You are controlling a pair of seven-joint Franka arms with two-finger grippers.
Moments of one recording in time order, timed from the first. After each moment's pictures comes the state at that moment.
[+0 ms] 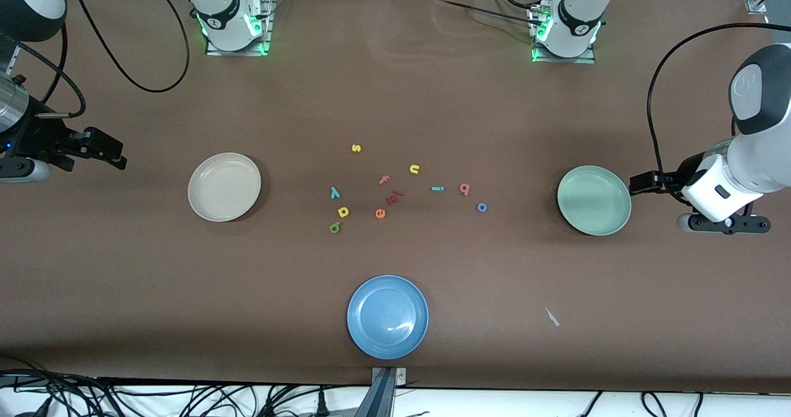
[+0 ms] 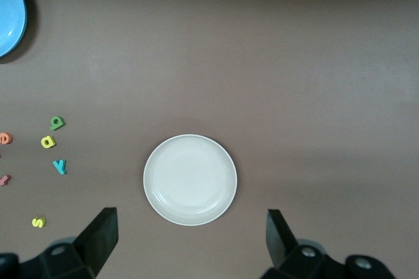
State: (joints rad) left arm -0.06 0.32 0.05 -1.47 -0.04 1.64 0.01; right arm 0.03 0.13 -0.01 -1.55 0.02 1.74 -0.02
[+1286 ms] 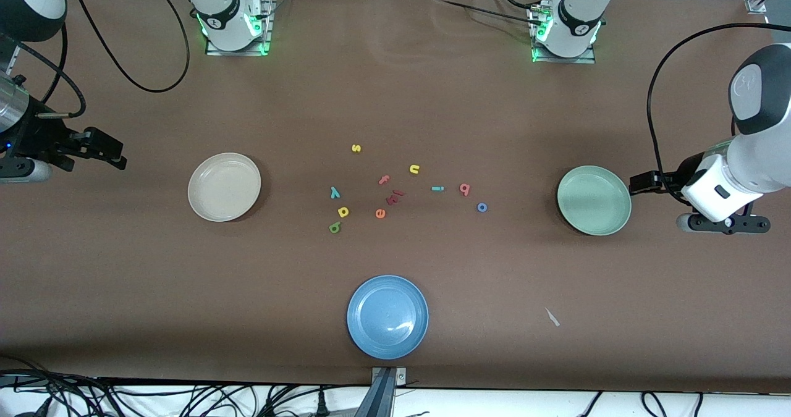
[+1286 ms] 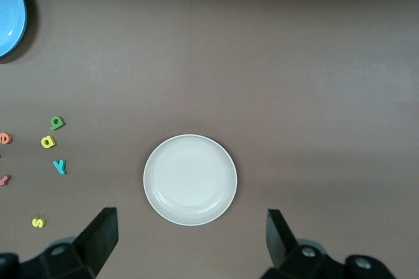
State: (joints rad) left arm -0.06 0.32 0.05 -1.47 -0.04 1.64 0.01; right arm 0.03 0.13 -0.01 -1.55 0.02 1.74 -0.02
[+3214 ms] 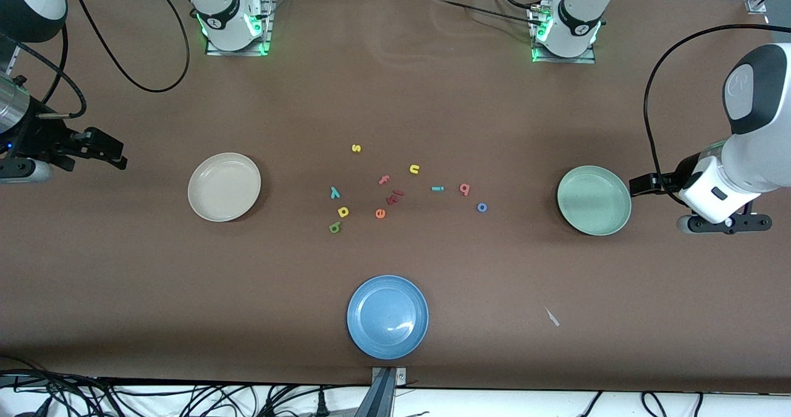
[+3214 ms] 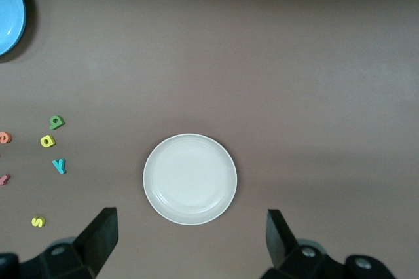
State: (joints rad) left arm -0.07 0.32 0.05 -1.47 0.00 1.64 -0.07; right arm 0.03 0.13 -0.01 -1.55 0.02 1.74 -0.02
